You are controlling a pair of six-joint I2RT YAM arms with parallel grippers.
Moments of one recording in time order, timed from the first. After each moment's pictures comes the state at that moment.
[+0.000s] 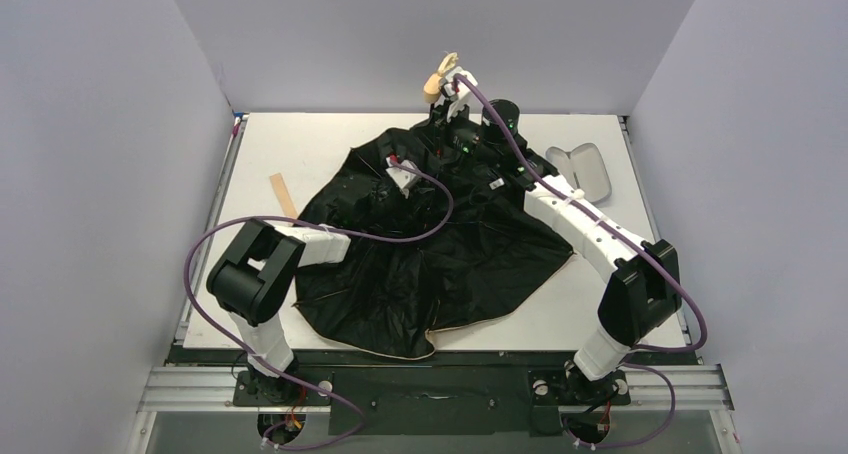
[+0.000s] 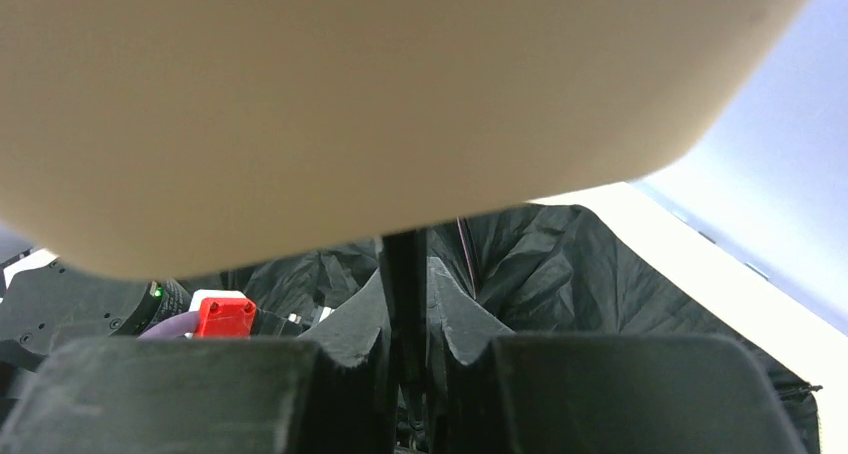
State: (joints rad) left arm -0.52 1.78 0.85 0.90 0.41 0.09; right arm 0.57 1.64 1.45 0.13 -0.36 0.06
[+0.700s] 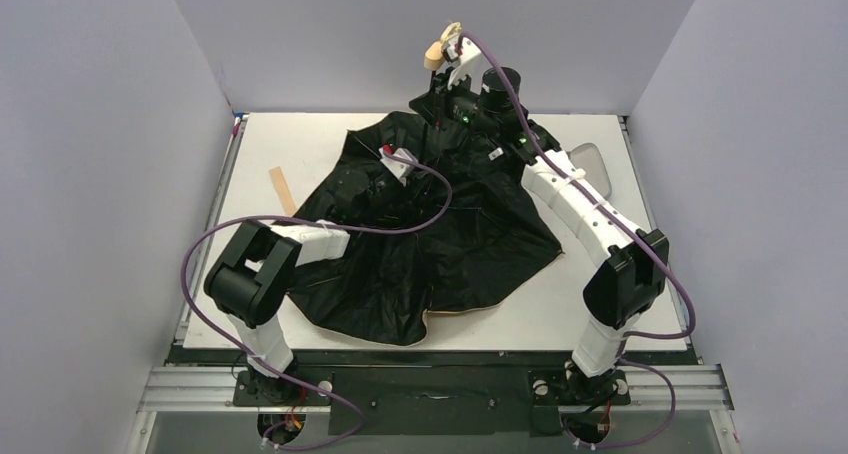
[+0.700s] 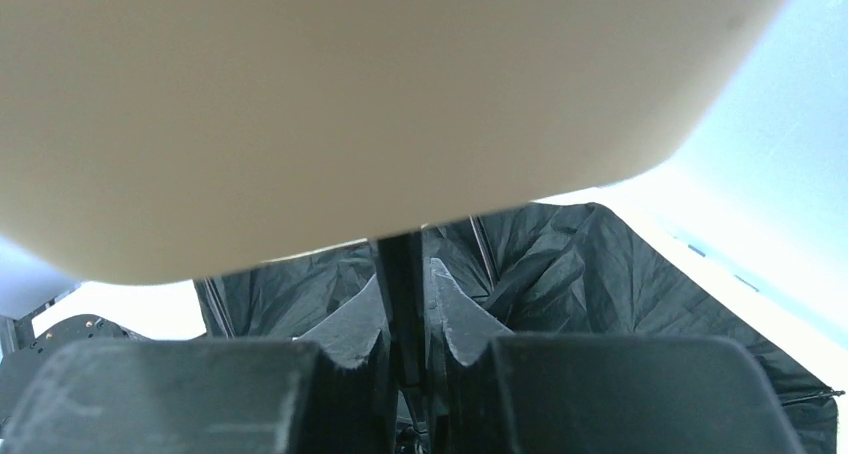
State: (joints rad) left arm -0.52 1.78 0.87 0.98 0.33 0.08; right arm 0.54 1.74 1.74 -0.05 -0.36 0.12
